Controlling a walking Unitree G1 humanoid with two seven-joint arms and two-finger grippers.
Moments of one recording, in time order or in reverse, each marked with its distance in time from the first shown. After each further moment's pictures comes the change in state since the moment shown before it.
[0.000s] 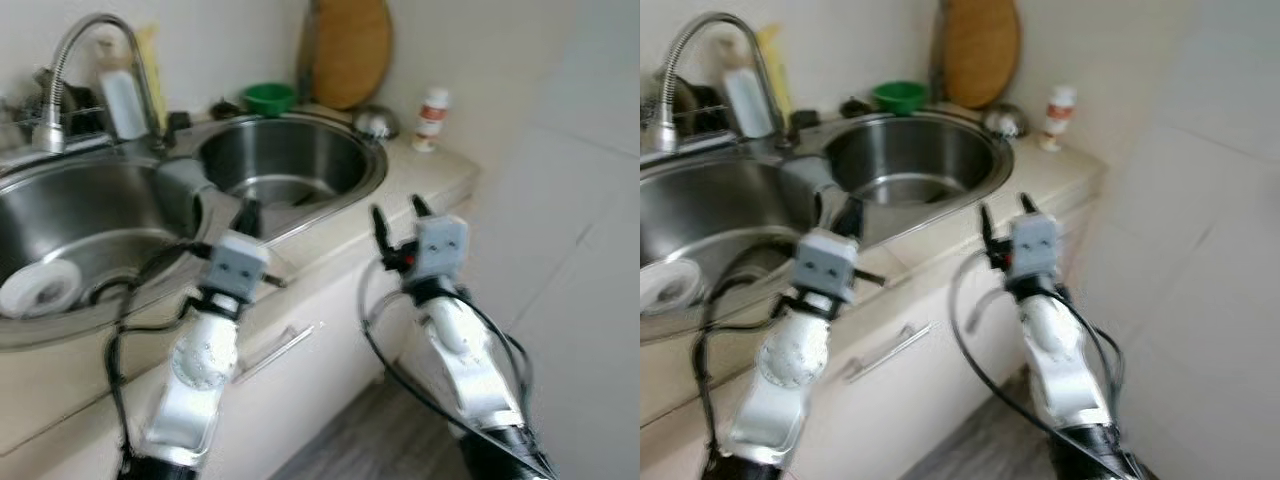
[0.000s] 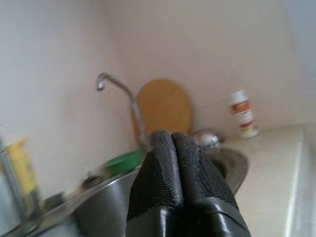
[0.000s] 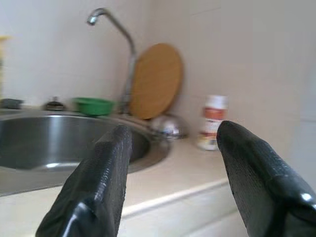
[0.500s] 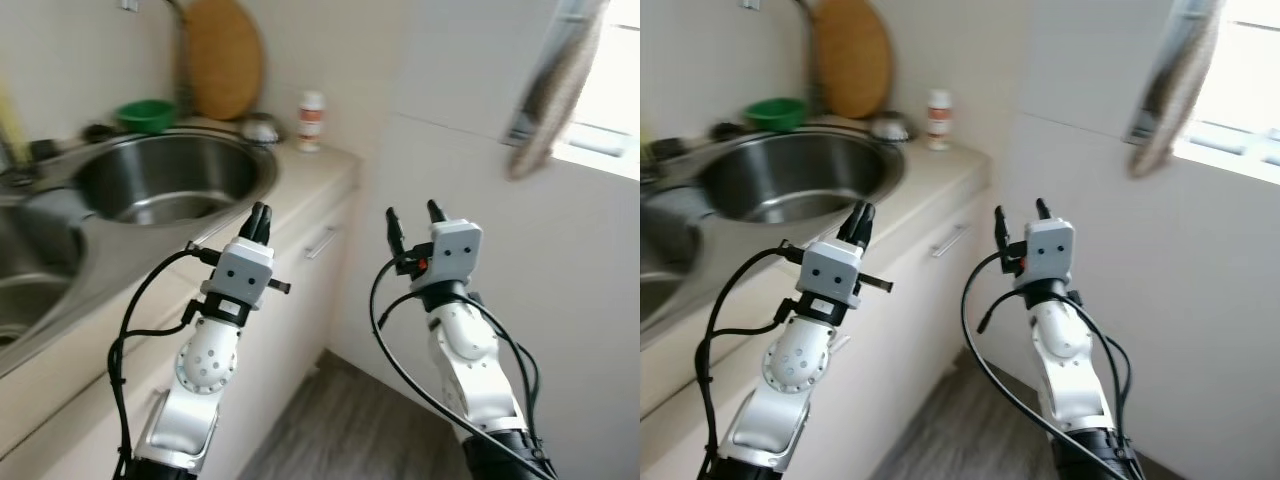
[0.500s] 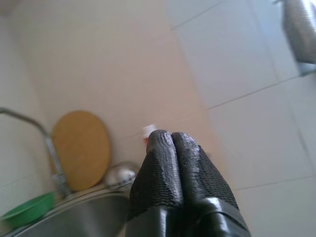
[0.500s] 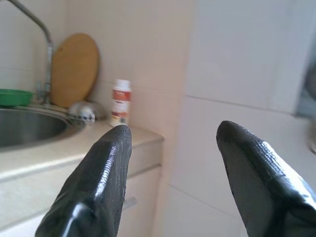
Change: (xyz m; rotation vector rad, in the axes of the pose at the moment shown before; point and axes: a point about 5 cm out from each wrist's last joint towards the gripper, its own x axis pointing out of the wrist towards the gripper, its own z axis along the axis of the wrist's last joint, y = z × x) left arm -0.004 0.002 -0.004 0.014 0.004 -0.004; right arm -0.005 0.009 -0.003 0.015 0.009 0.015
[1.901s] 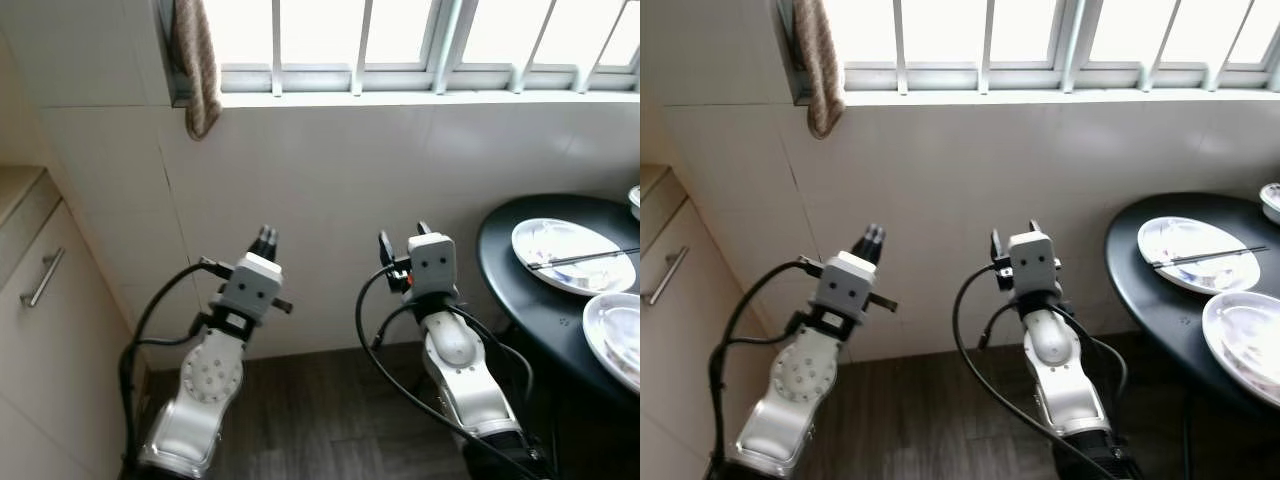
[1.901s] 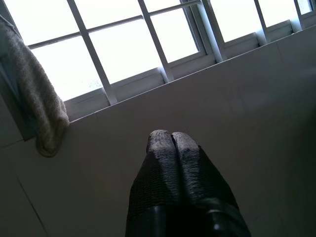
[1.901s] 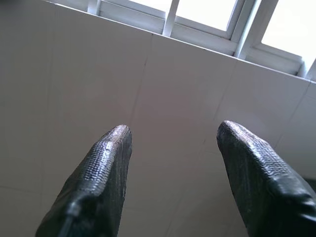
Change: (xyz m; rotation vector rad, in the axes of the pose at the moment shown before) left arm -0.015 -0.019 -0.025 0.003 0.107 -0.092; right arm -0.010 -0.007 -0.034 -0.138 0.197 -0.022
